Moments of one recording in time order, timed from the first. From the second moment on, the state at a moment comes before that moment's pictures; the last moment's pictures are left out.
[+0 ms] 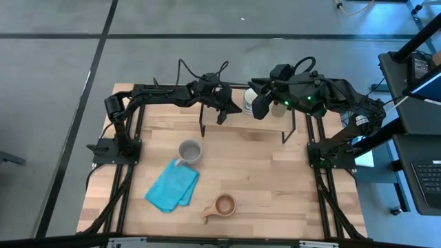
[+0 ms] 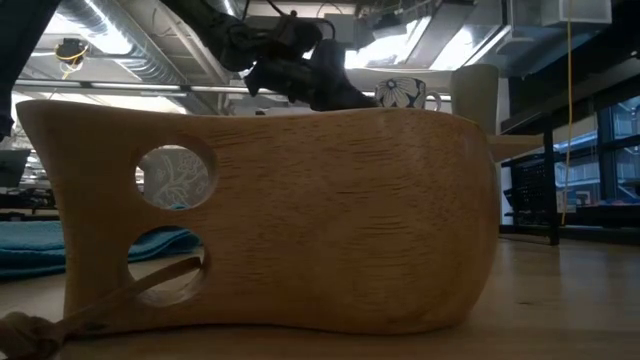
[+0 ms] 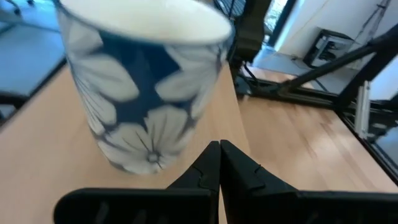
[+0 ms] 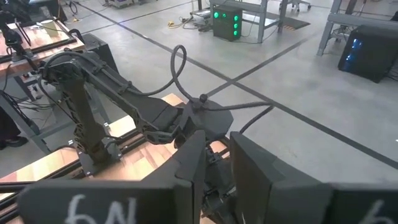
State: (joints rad) left arm 0.45 1.83 1.28 0.14 0.57 -0.02; right arm 0.10 1.54 2.12 -0.97 0.68 0.39
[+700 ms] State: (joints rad) left arm 0.49 1.83 1.28 0.21 0.39 0.04; right arm 0.10 1.55 2.12 -1.08 0.68 0.52
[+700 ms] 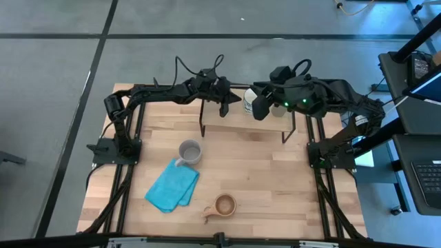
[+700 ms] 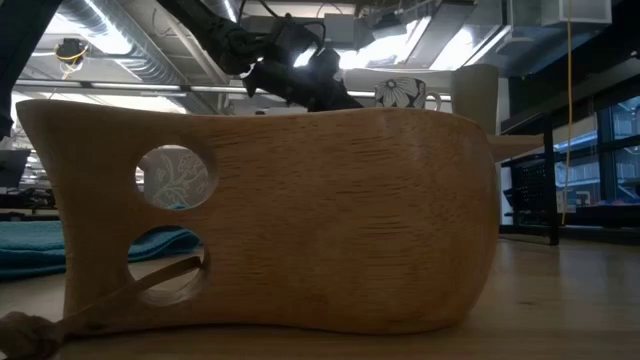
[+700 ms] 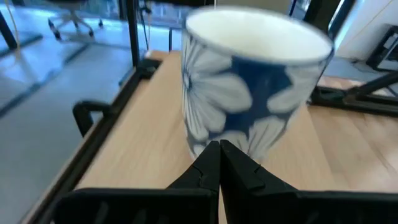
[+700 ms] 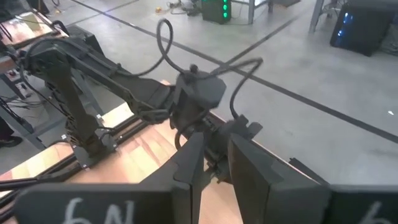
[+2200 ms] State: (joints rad) left arm 0.47 1.83 1.28 0.25 0.59 0.03; right arm 0.10 1.55 2.12 -1.08 0.72 0.52
